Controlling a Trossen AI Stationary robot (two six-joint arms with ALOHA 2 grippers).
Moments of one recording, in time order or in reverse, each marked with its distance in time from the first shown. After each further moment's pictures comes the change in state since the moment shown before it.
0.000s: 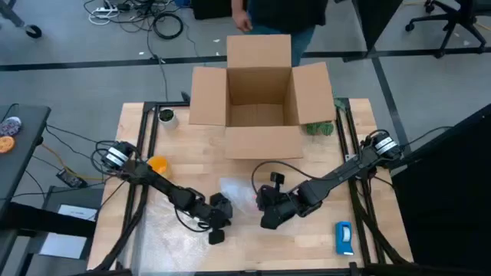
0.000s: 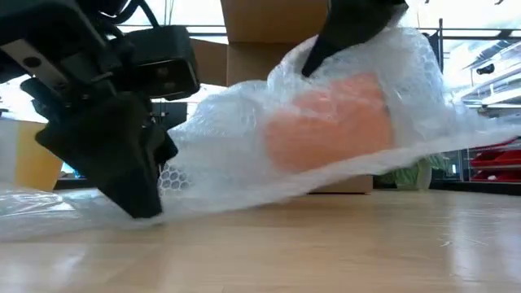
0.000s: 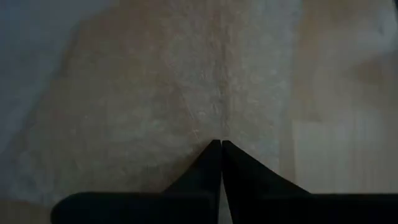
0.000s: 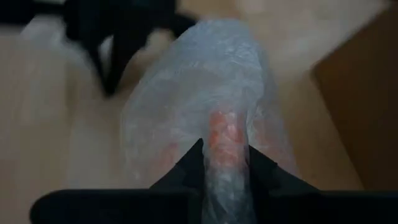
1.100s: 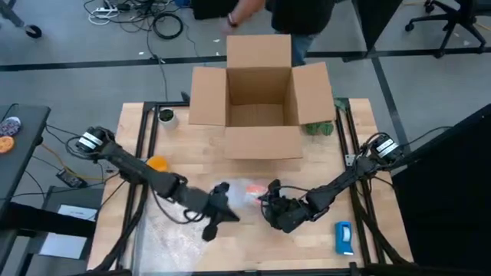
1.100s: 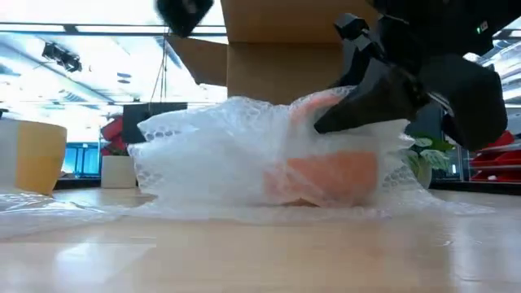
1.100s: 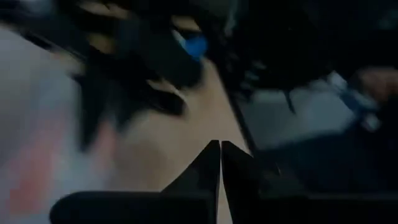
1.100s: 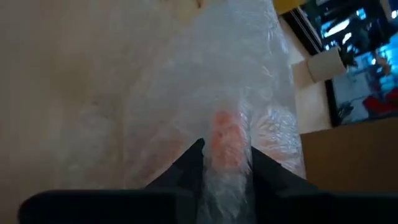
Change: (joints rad) left arm 0.077 -0.329 0.077 0.194 -0.045 0.249; right arm 0.058 0.008 -0.378 0.562 0.217 -0.751
